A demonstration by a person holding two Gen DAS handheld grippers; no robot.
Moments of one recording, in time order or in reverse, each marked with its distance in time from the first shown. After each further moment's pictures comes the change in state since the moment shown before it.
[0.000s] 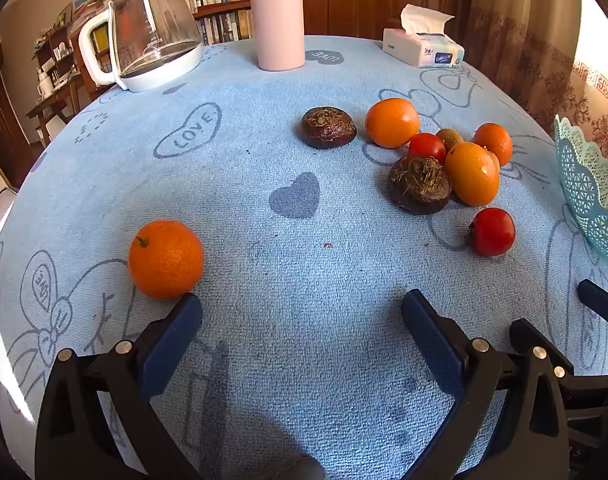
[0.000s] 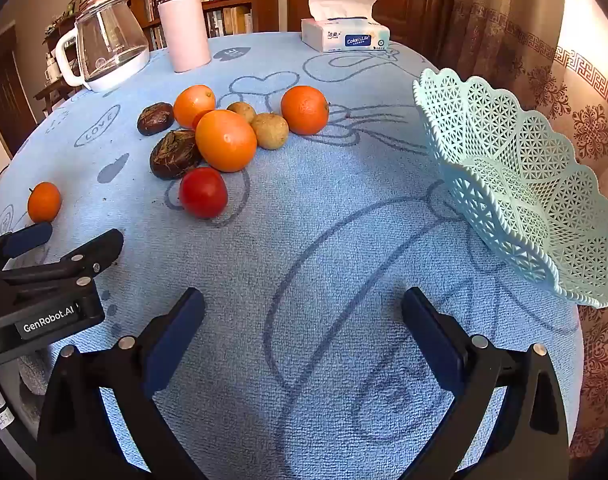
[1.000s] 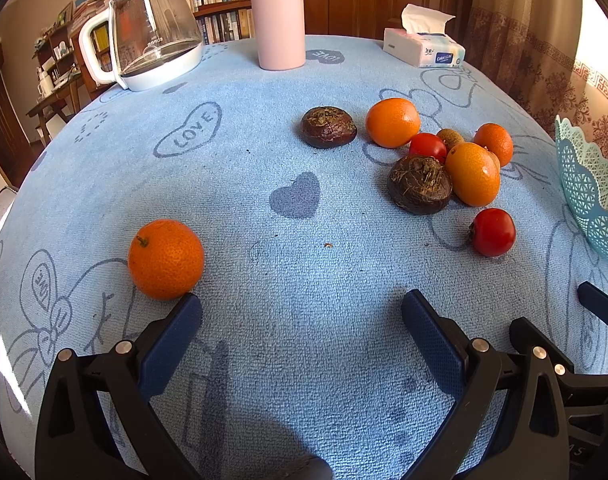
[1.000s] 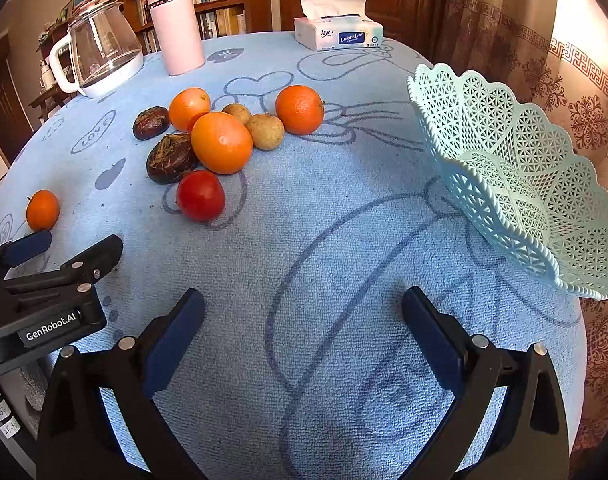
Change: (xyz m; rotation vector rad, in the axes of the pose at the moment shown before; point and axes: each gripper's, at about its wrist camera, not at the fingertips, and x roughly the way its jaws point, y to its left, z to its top) left arm 0.000 0.000 0.000 -0.001 0.000 -0.002; right arm -0.001 0.000 0.000 0.025 0.003 -0.008
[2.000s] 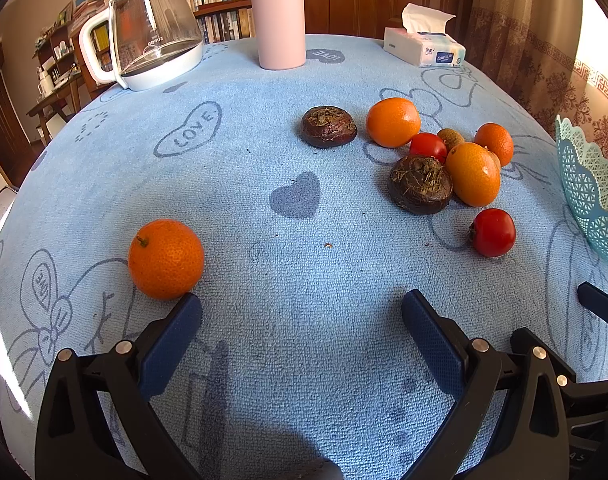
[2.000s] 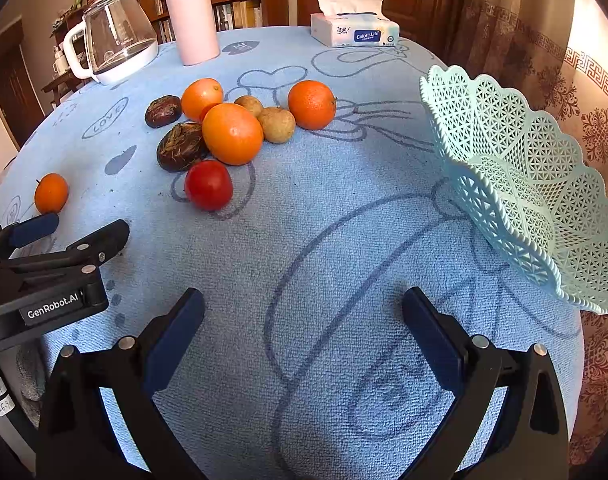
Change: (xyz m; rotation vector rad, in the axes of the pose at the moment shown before) left arm 0.000 0.000 0.000 0.001 0.002 0.000; right arm -0.001 0.001 -0.001 -0.051 0.022 0.030
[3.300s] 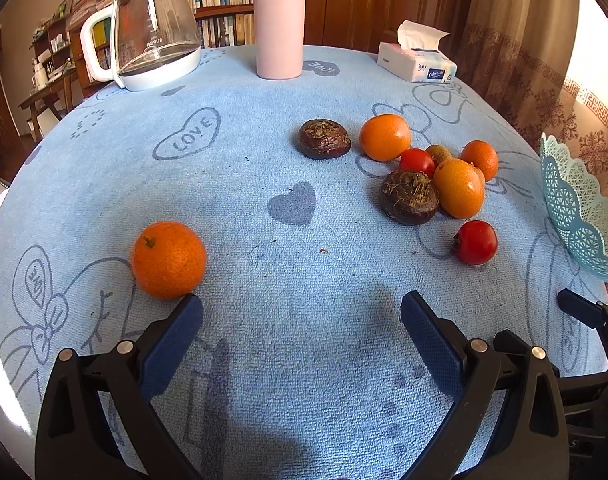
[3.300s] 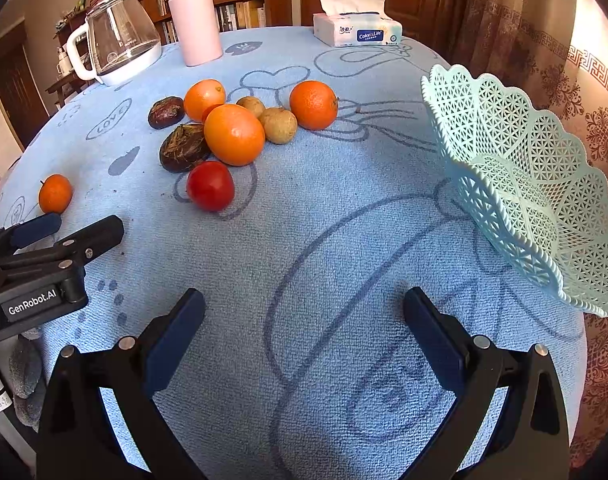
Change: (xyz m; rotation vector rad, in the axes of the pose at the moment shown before) left arm -0.011 0.011 -0.003 -0.033 -0.037 -0.075; right arm -0.001 -0.002 0.000 0.000 0.002 0.018
